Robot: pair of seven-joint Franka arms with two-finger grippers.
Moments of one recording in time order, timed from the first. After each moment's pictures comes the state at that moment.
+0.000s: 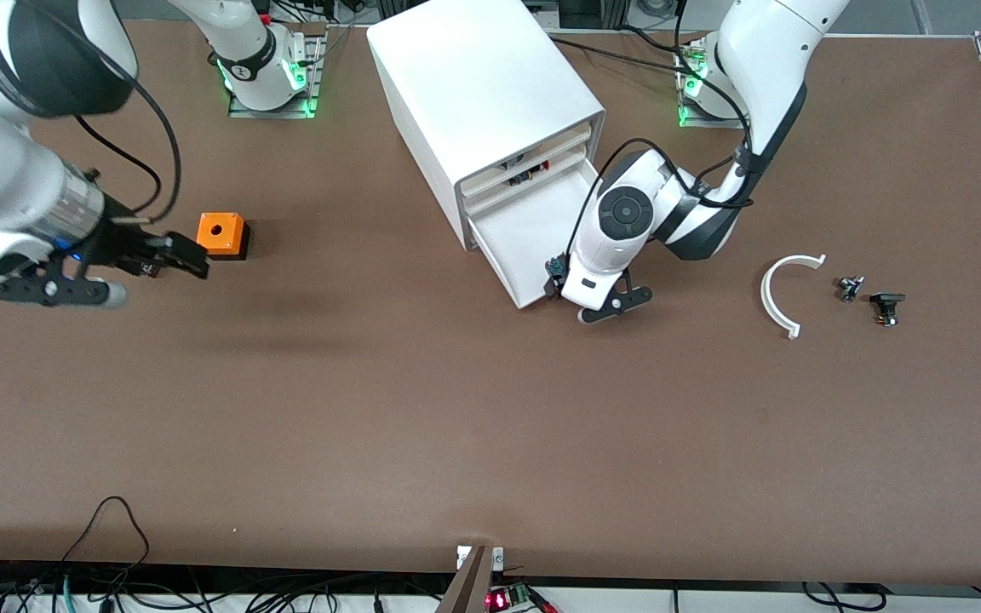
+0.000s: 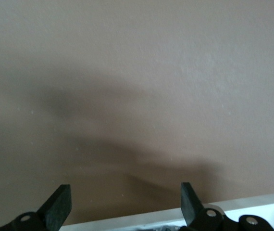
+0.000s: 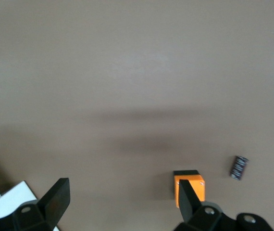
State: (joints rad) left arm -0.25 0.53 -0.37 -1.90 0.12 2.34 -1.06; right arm 0.11 0.13 0.05 -1.58 0.02 1.71 0.21
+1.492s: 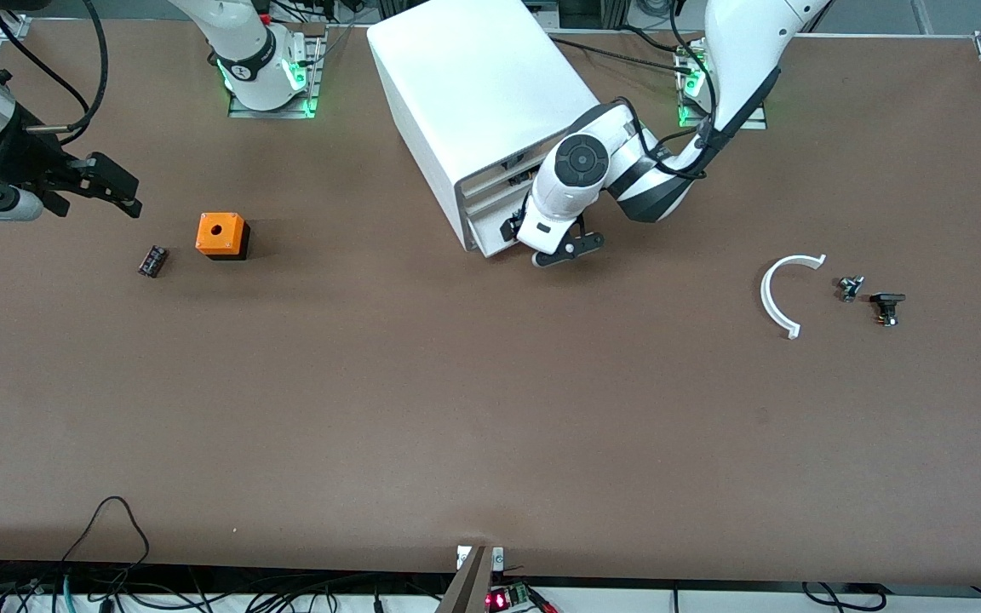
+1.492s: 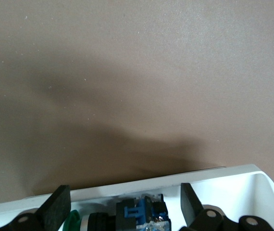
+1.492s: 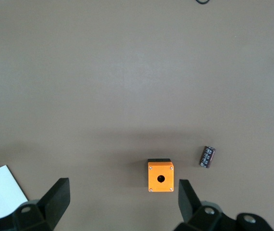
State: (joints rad) left arm -0.10 0.52 -0.69 -1.99 0.12 2.34 -1.22; right arm 0.07 -0.06 0.01 -1.71 -0.01 1.70 0.10
